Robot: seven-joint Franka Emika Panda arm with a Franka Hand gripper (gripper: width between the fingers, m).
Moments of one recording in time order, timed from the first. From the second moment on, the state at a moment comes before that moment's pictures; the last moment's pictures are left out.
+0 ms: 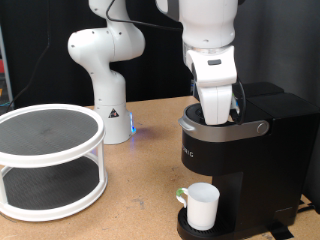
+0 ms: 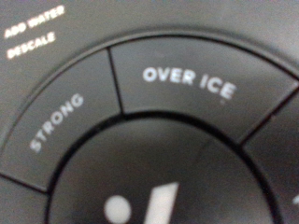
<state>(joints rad) 0.19 0.04 -0.07 -2.01 0.22 1.83 -0.47</state>
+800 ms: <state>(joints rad) 0.19 0.01 -0.08 -2.06 0.29 1.93 -0.58</state>
